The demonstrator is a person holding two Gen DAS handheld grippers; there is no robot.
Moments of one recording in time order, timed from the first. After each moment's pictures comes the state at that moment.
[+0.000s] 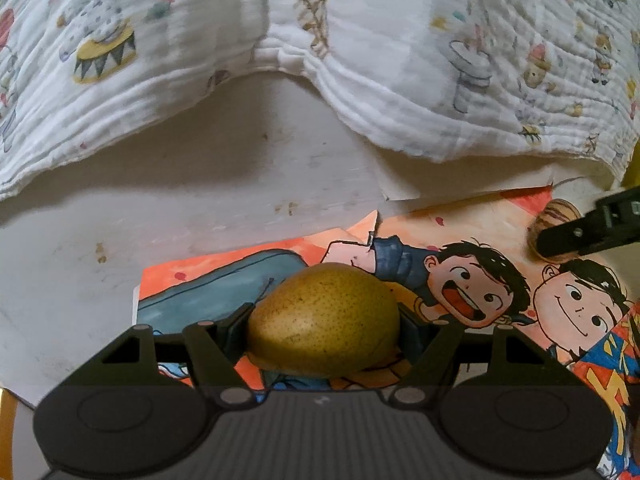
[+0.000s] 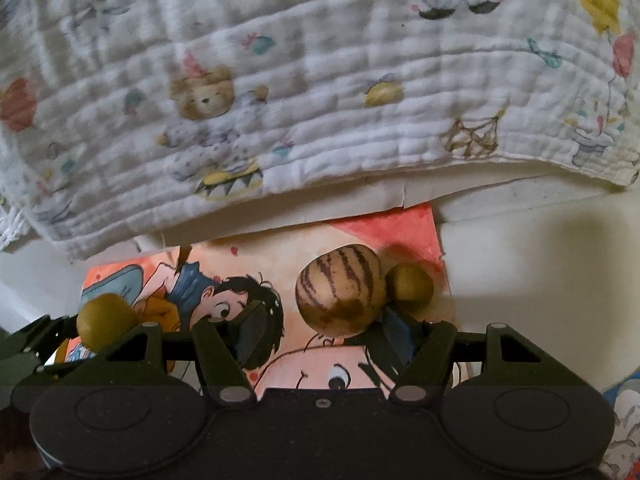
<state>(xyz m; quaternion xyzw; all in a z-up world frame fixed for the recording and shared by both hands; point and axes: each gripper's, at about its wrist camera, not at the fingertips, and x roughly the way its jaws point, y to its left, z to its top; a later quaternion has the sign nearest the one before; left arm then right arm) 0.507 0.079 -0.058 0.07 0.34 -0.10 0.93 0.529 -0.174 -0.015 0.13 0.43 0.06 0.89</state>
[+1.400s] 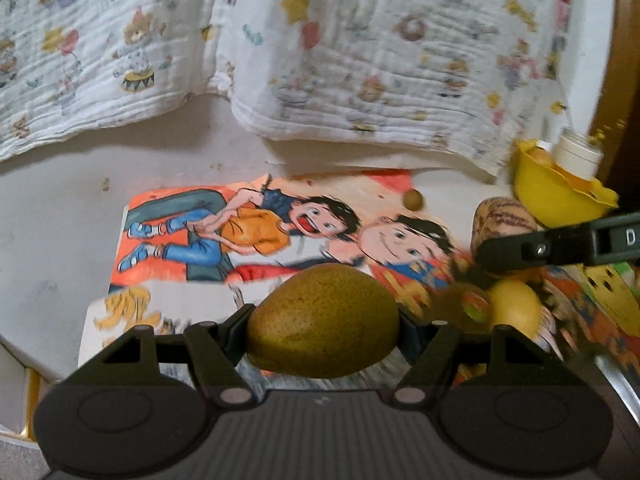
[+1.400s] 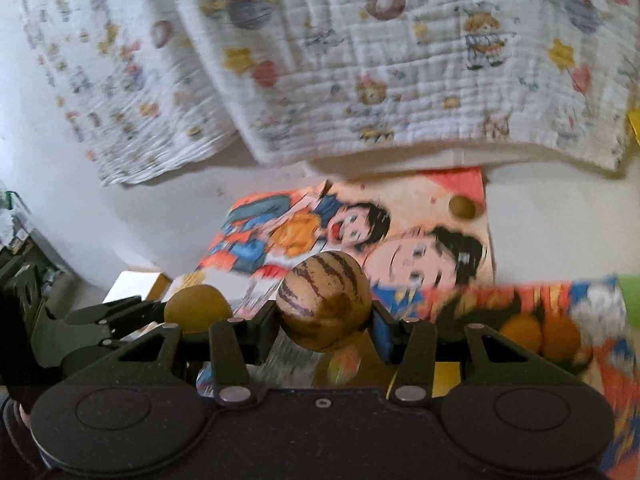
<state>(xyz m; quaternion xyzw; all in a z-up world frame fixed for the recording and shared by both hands) 0.329 0.051 0.004 0.01 0.35 -0.15 0.92 0.356 -0.185 0.048 0.13 0.40 0.21 0.88</state>
